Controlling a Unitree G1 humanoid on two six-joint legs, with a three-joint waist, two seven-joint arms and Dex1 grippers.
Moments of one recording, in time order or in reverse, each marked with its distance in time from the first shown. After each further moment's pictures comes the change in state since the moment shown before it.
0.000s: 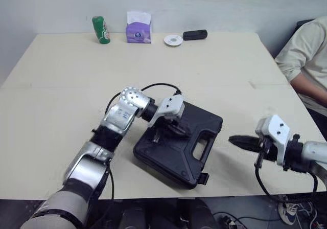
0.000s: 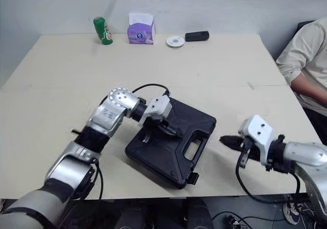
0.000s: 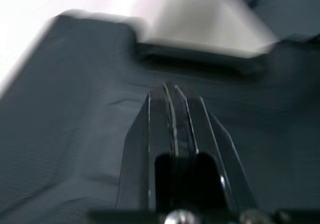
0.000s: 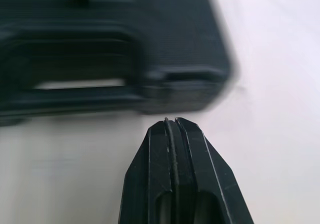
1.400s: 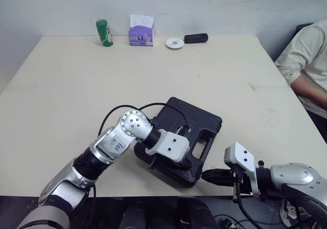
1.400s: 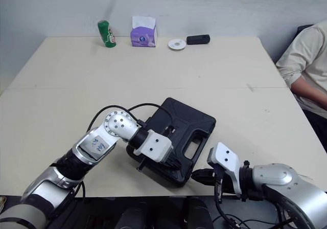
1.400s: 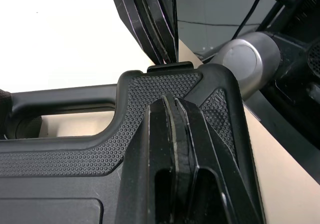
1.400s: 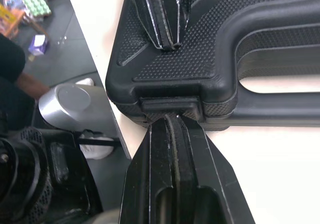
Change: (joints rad) left arm 0.174 0.131 -0.205 -0.368 0.085 -0.075 0.196; right arm 0.044 -0.013 0.196 -0.167 0.164 0.172 -0.096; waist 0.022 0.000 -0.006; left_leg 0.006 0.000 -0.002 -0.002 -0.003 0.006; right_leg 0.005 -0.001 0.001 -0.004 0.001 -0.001
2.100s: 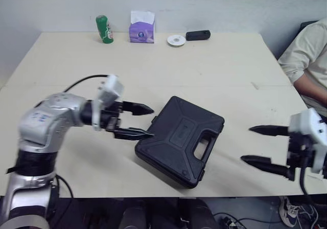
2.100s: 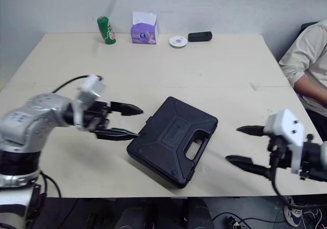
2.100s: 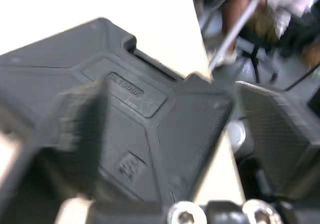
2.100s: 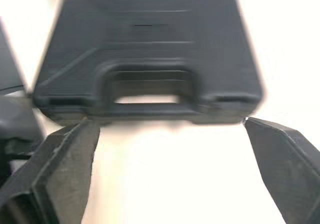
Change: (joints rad) left arm 0.141 0.335 0.710 -0.025 -0.640 0.669 0.006; right arm 0.064 -0.151 -0.586 0.195 0.080 -0.064 0.252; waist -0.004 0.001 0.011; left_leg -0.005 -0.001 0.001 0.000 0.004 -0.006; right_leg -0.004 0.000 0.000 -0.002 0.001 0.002
